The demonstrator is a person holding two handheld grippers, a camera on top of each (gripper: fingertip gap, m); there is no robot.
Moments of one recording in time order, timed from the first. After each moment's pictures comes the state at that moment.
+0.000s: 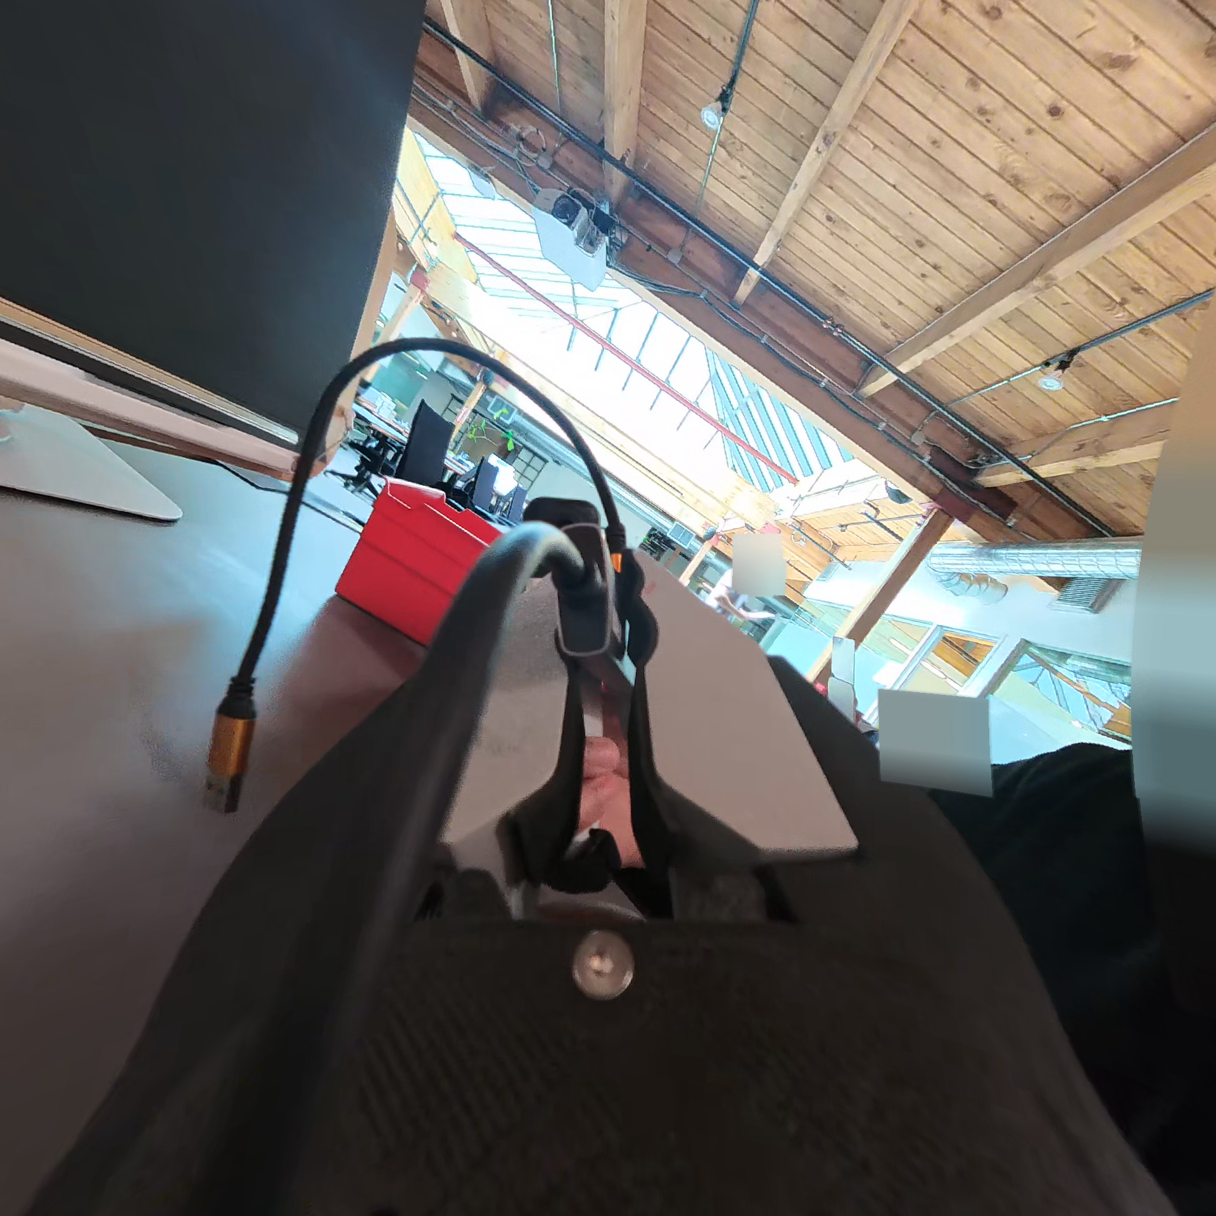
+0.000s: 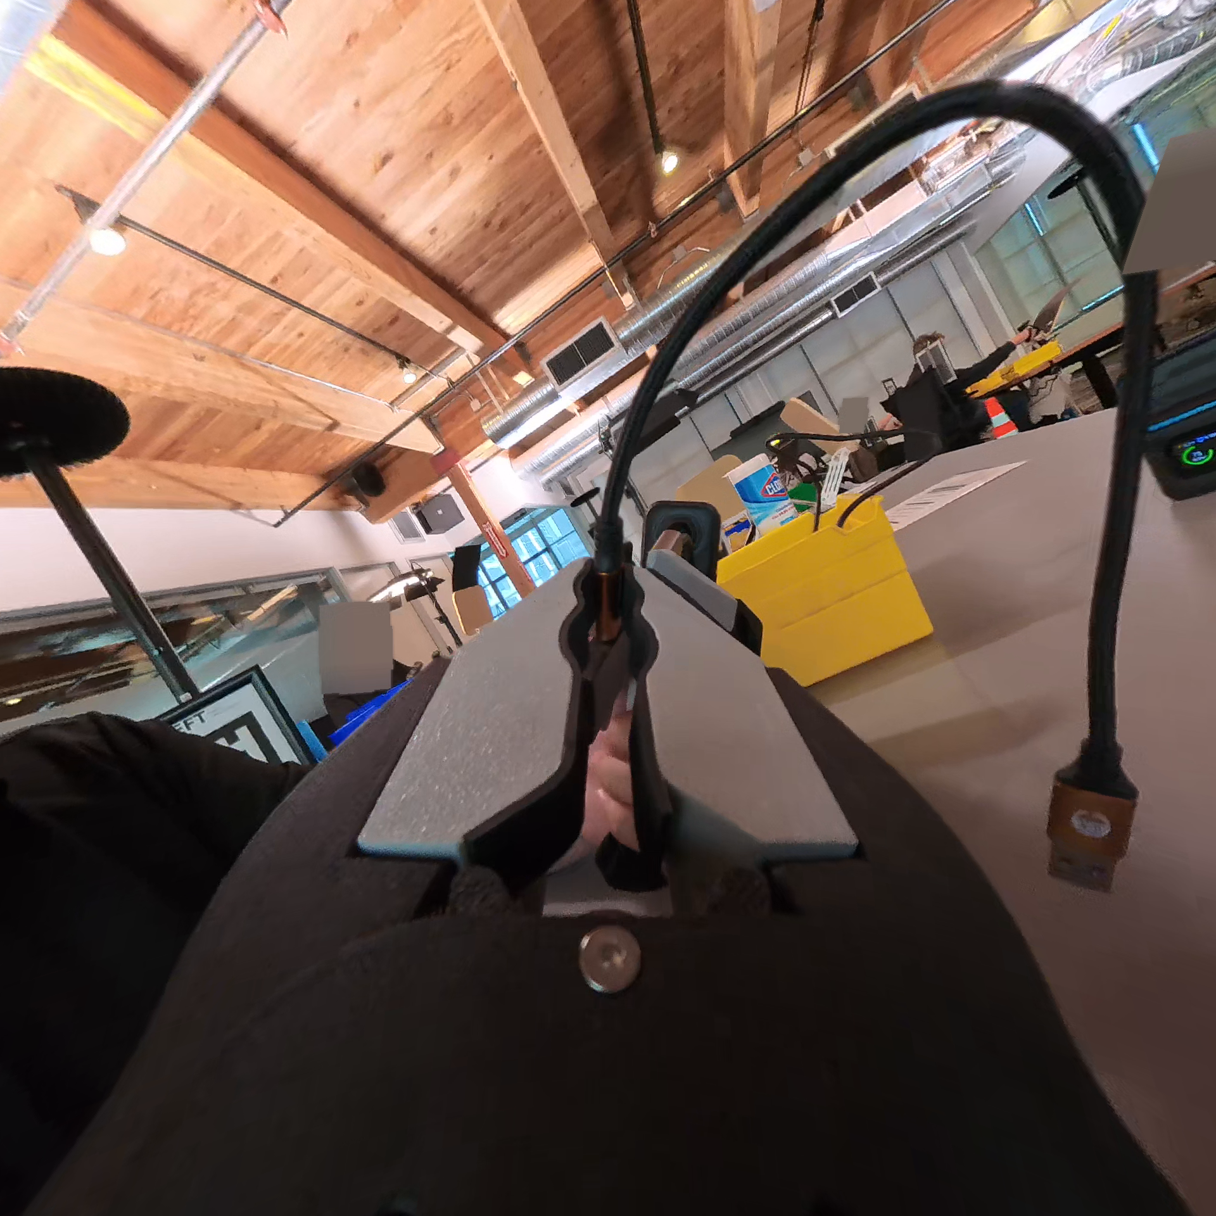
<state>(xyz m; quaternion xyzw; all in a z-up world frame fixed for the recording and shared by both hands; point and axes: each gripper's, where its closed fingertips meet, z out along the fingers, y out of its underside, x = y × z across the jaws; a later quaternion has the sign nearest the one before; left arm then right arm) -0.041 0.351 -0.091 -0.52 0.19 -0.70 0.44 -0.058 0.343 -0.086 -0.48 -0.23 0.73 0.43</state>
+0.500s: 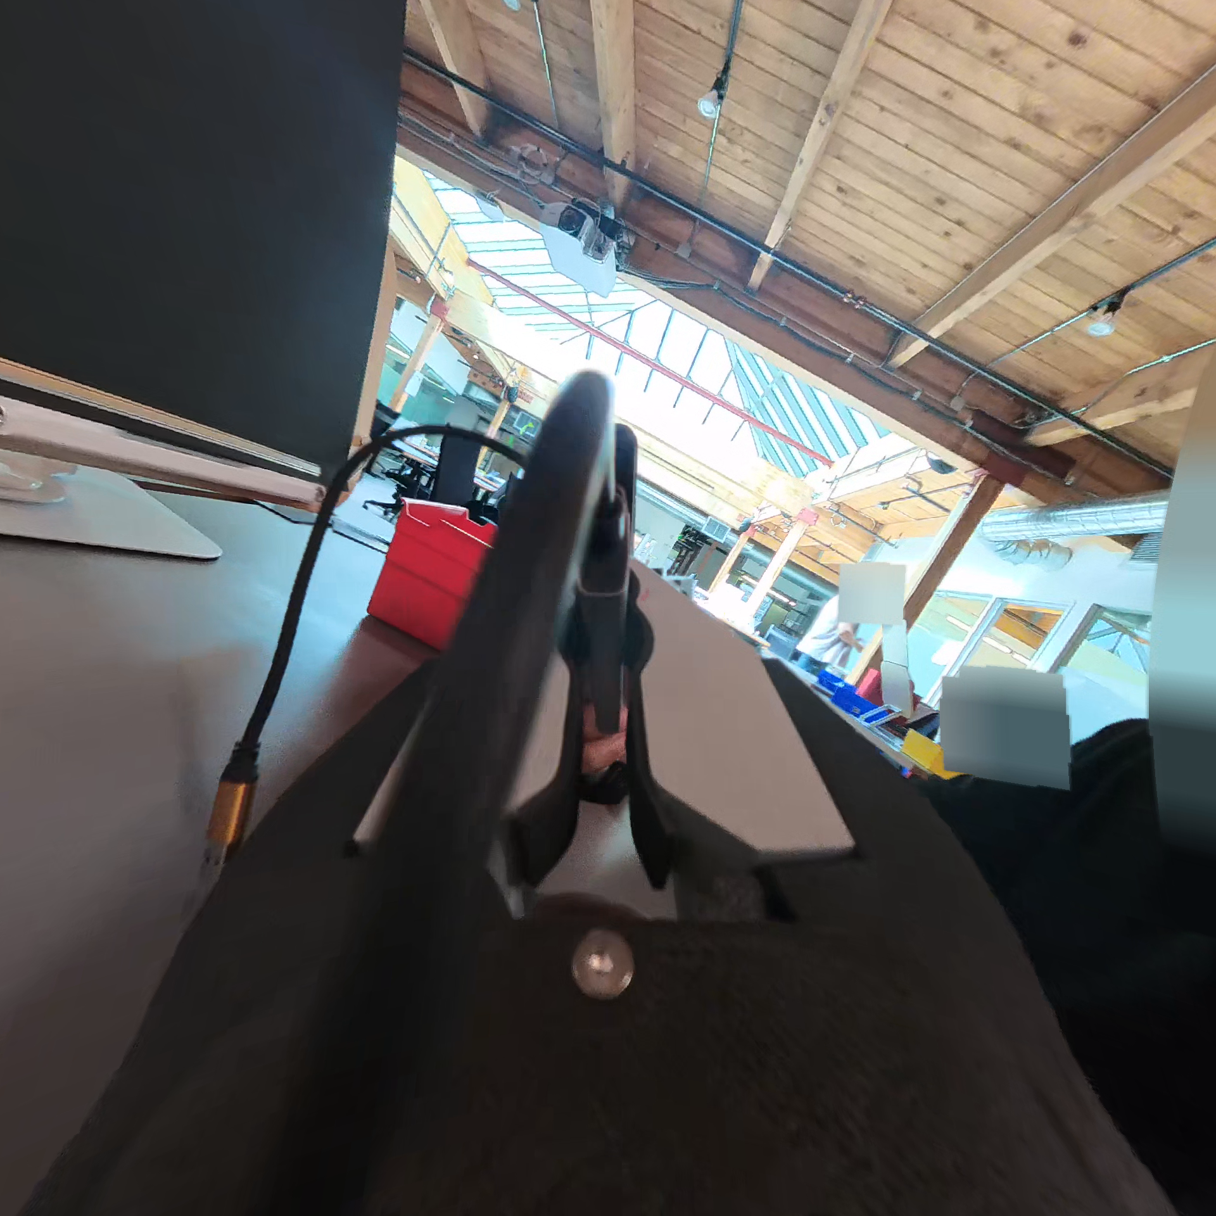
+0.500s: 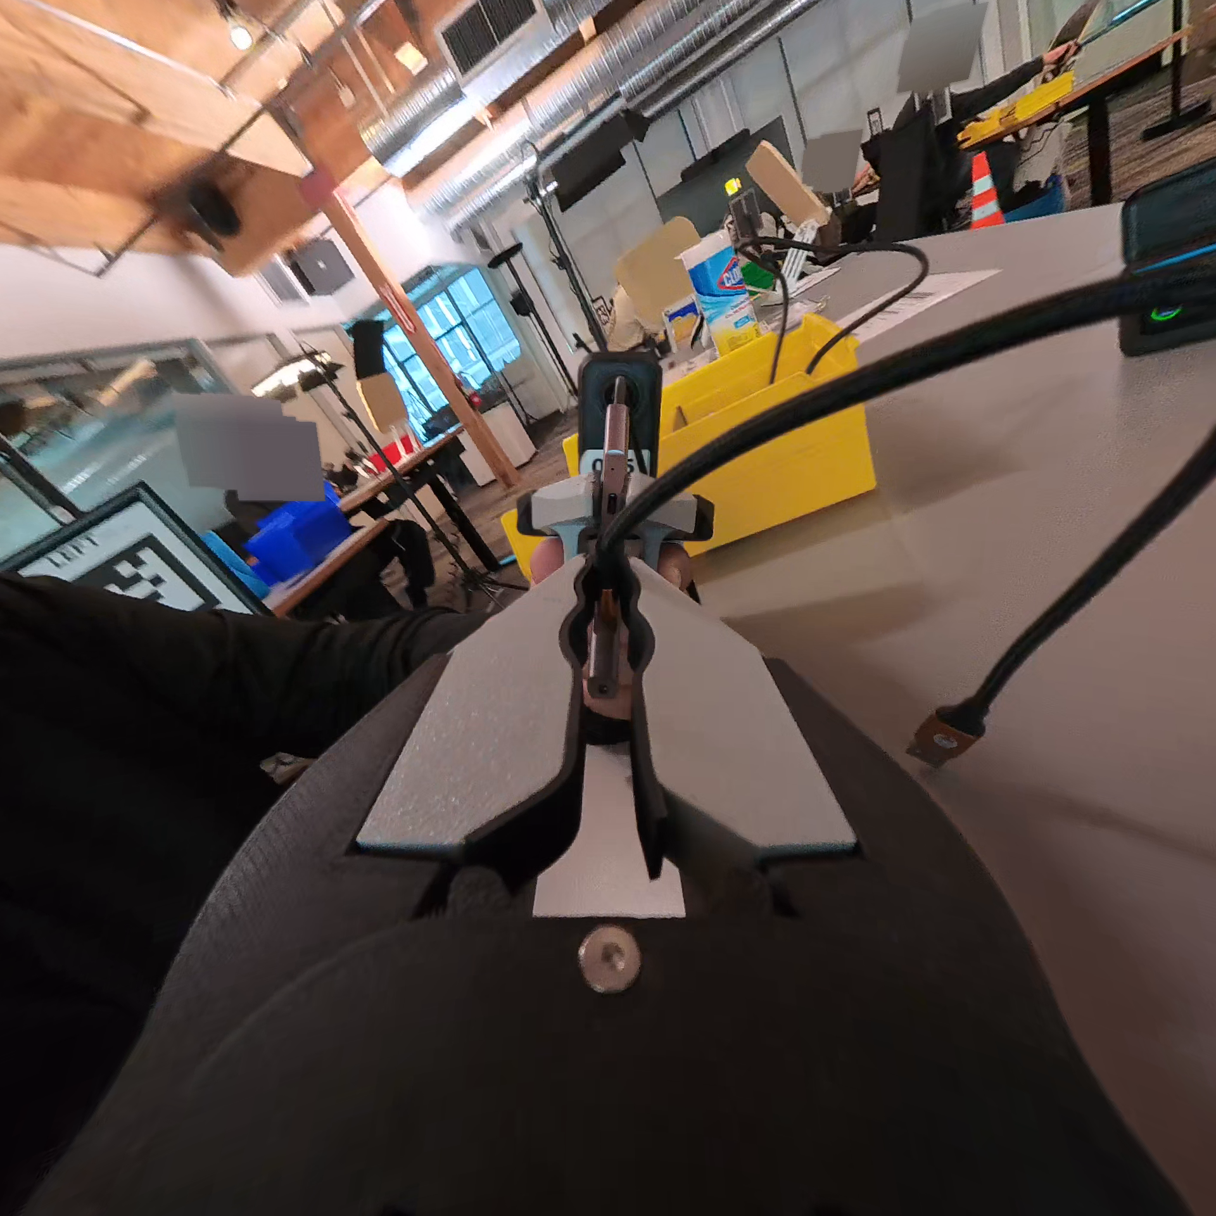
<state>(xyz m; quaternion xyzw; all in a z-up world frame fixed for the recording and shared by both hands) -0.043 0.346 -0.091 -0.51 0.21 -0.67 0.49 -0.059 0.336 -0.108 -0.59 -0.36 0.63 0.37</state>
